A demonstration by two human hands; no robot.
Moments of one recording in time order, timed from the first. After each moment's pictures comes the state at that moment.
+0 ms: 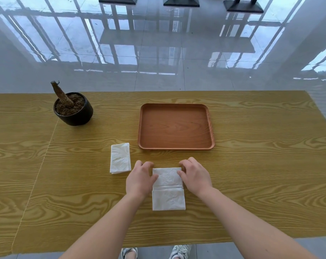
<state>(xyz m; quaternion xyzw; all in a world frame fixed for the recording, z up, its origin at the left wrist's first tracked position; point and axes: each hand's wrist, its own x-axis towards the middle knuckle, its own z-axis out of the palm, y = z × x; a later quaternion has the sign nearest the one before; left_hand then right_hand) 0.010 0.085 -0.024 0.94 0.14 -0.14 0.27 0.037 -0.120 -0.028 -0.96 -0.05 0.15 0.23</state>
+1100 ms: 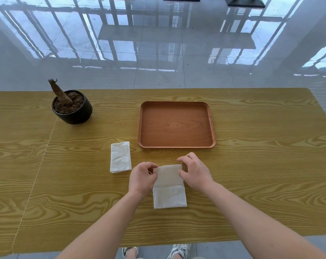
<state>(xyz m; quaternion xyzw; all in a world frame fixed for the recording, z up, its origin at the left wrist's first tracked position) 0.010 0.082 -0.021 0.89 0.15 -0.11 0.42 0.047 -0.124 -0.026 -0.94 -0.07 0.19 0.27</state>
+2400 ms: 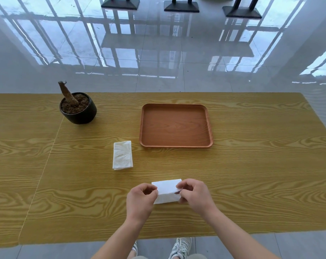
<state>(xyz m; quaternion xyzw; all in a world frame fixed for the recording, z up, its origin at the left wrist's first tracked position) -0.071 0.072 -0.004 0.79 0.28 -0.09 0.54 -0.038 -0.122 0.002 -0.81 0.10 0.23 0.53</state>
